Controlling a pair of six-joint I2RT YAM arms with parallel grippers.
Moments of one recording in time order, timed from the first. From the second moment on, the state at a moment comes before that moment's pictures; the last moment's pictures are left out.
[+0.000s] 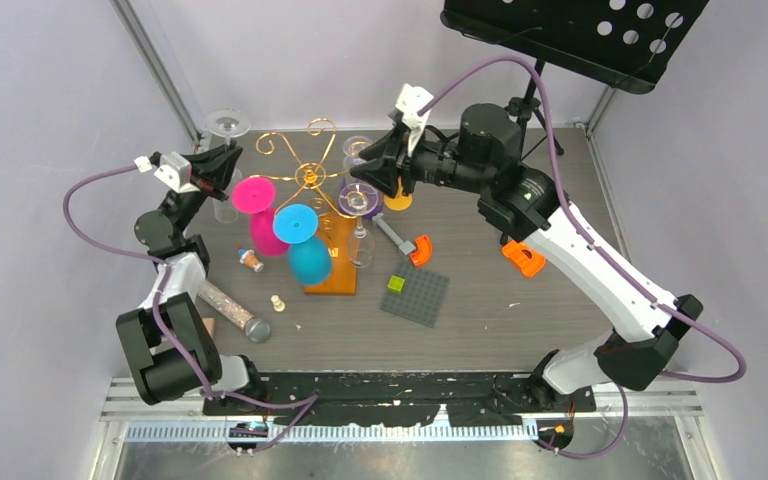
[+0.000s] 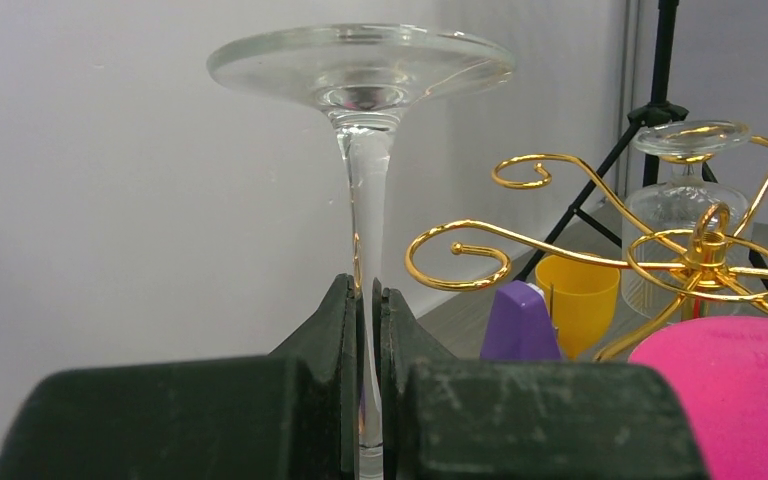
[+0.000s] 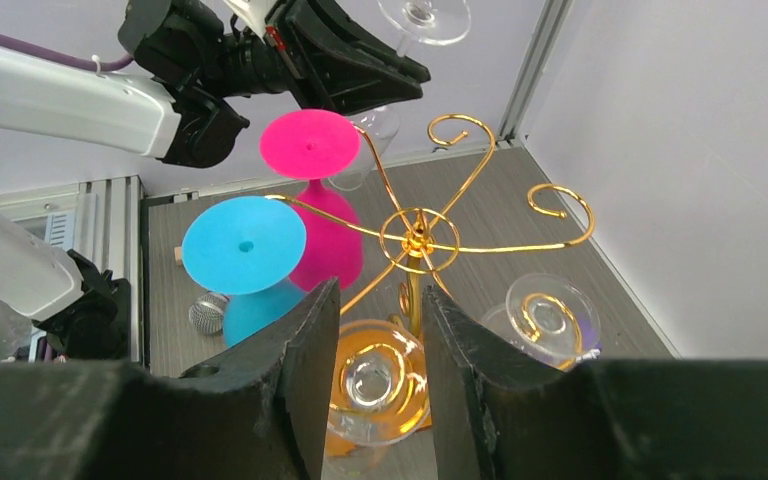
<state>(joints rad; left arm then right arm) 0.38 1.35 0.73 1.38 0.93 -0.42 0.77 1.41 1.67 -0.28 -0.45 -0.12</state>
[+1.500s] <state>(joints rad) 0.29 1.43 0.74 1.40 1.15 -0.43 0.84 1.91 2.07 -0.43 -0.44 -0.04</state>
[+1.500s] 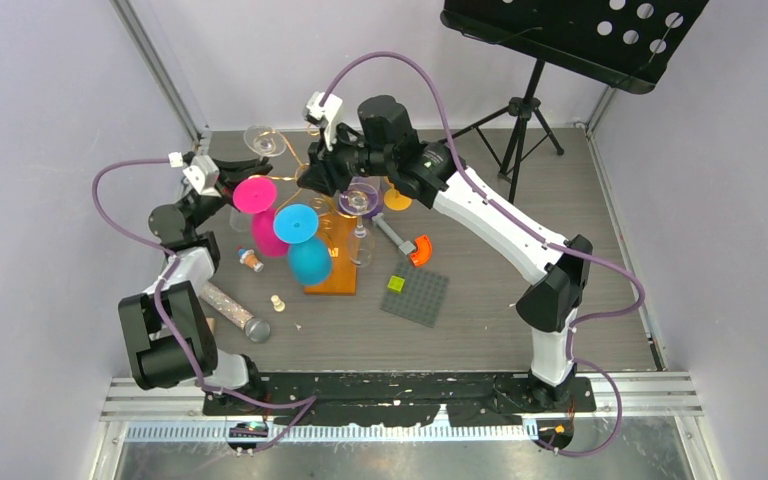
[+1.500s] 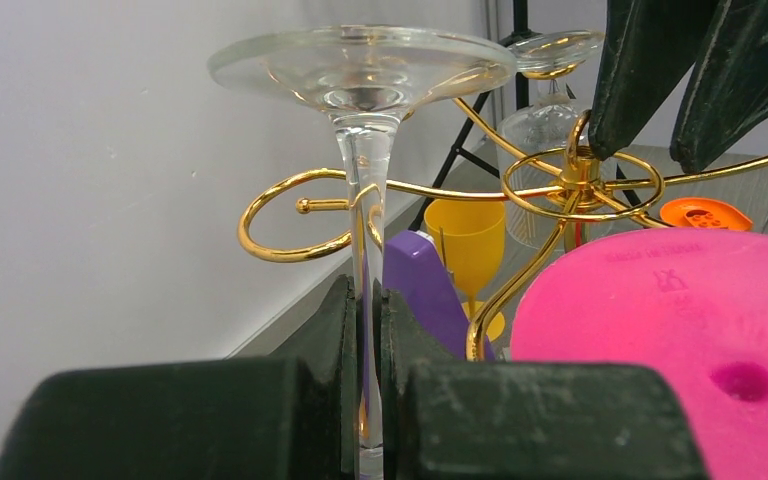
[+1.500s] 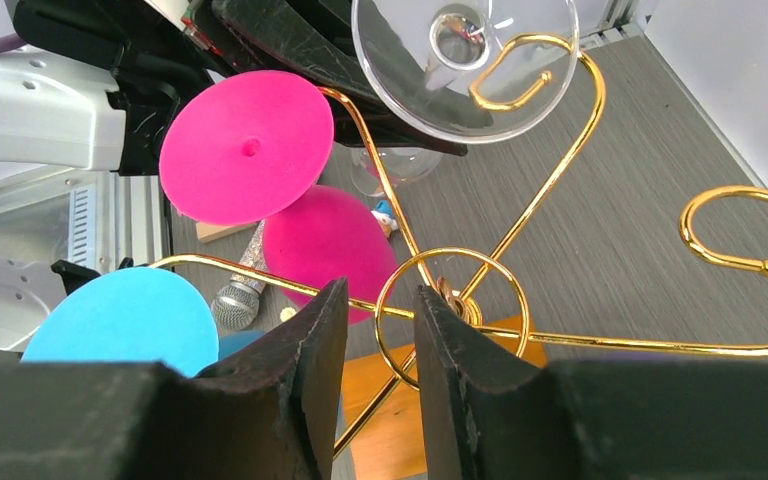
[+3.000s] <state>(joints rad) 0.23 1.66 0.94 1.42 1.22 -0.55 0.85 1.91 2.06 -0.44 -0.40 -0.09</state>
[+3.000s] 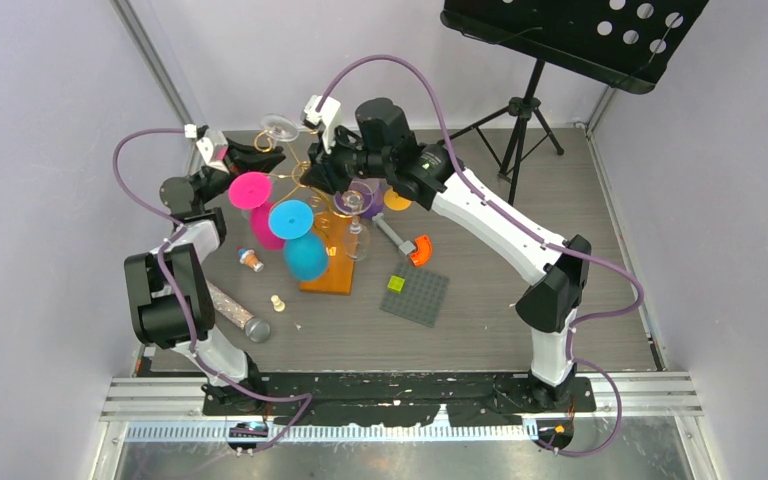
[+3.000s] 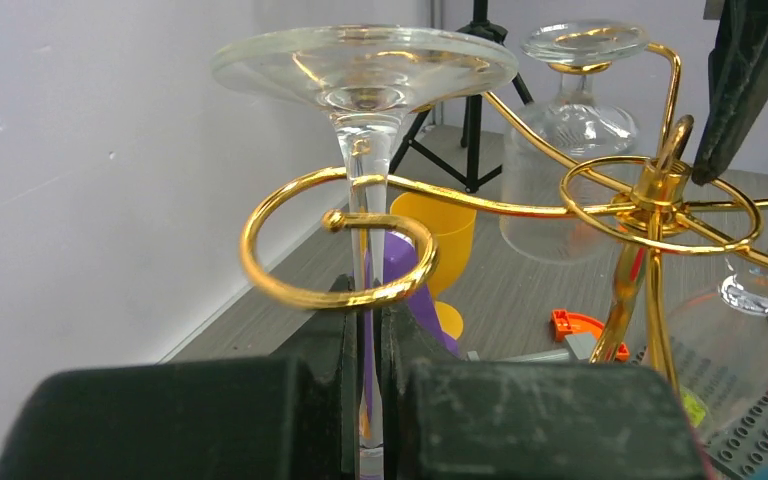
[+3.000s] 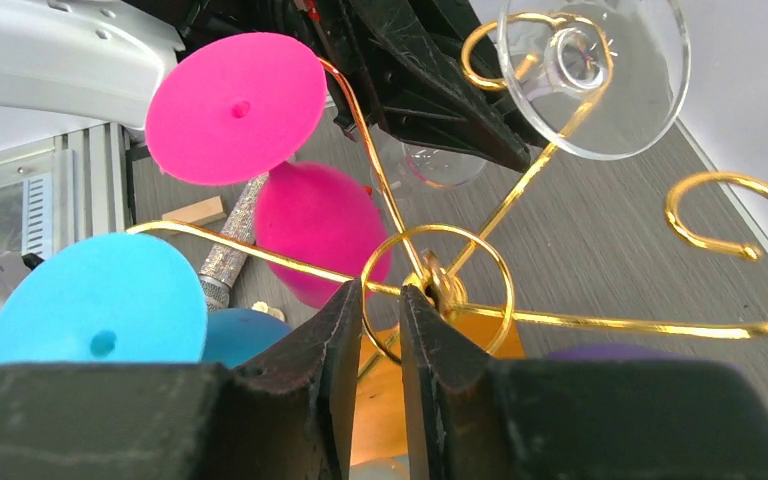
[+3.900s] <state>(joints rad) 0.25 1.66 0.92 1.42 1.09 -0.54 0.85 1.91 2.06 -0.44 -0.38 -0.10</state>
